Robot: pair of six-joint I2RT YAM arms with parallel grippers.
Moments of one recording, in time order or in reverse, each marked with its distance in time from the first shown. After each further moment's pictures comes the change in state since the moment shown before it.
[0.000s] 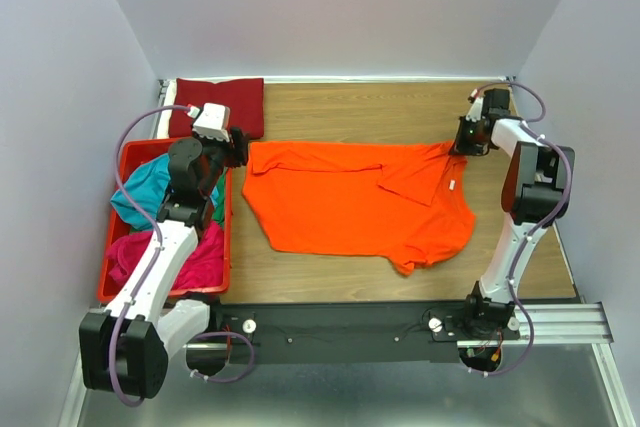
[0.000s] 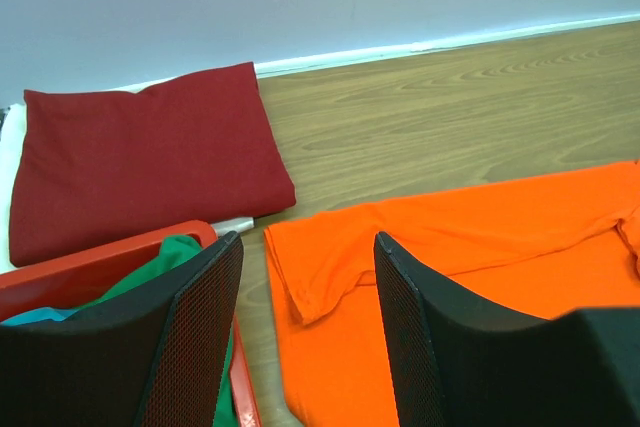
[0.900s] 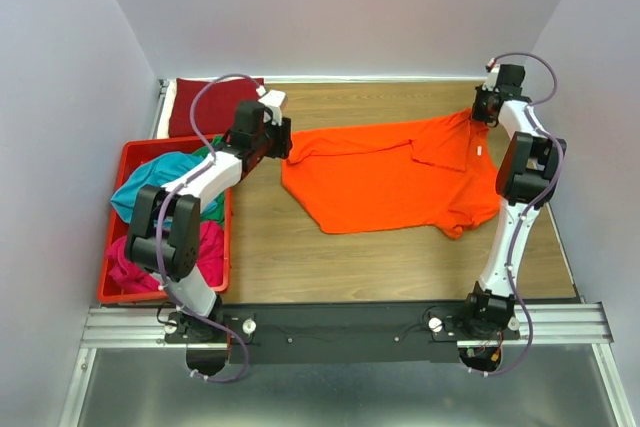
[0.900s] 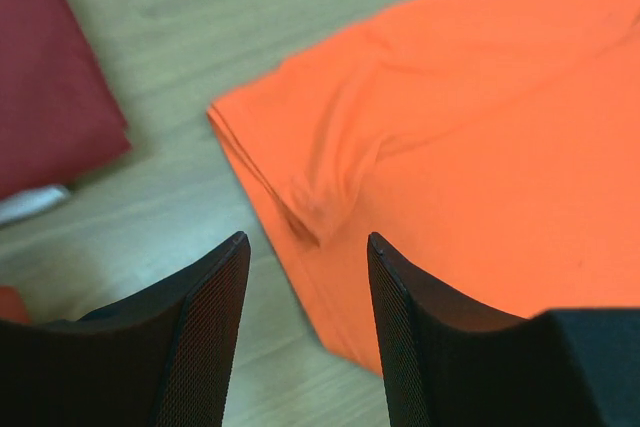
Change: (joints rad) left arm -0.132 0.650 0.386 -0.203 0.053 -0.045; right arm -0.062 0.309 0.489 0.058 0.102 -0.097
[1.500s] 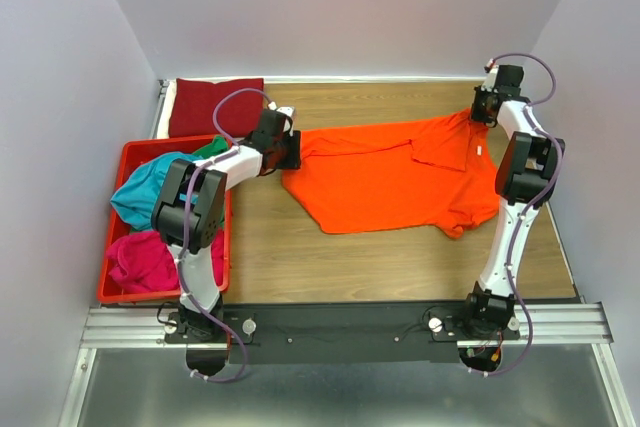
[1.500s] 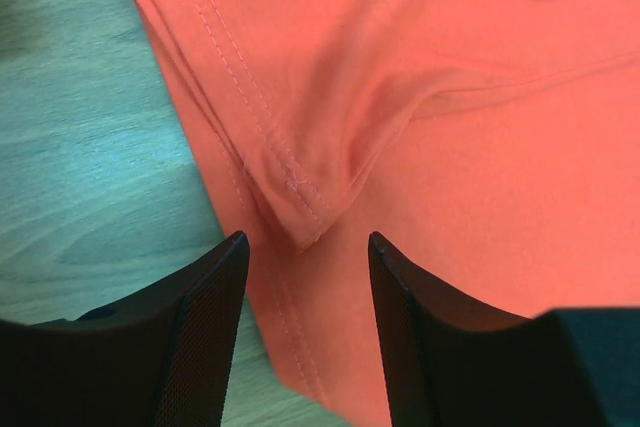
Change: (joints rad) left arm -0.063 0.242 0.096 -0.109 -0.101 -0.180; right arm 0.000 0.011 0.010 0.000 0.001 0.007
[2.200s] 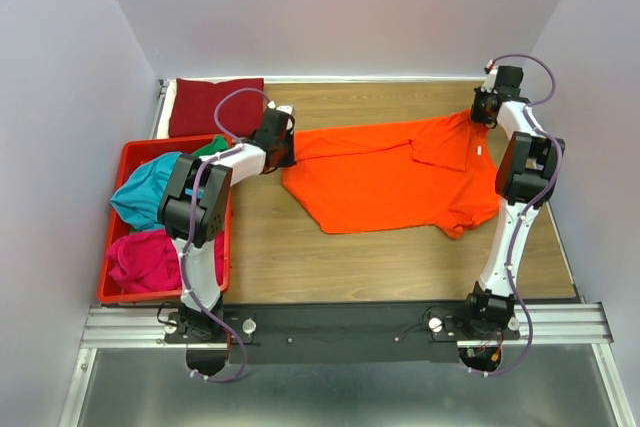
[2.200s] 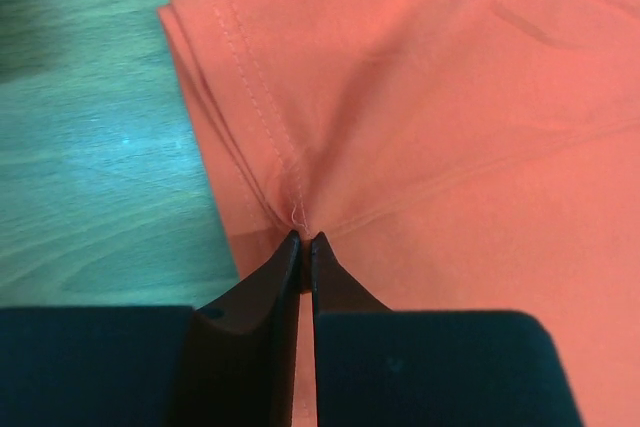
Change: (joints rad) left arm 0.000 0.063 0.040 0.020 -0.053 -0.041; right arm 0.000 0.000 -0.008 0.001 0.005 -0.001
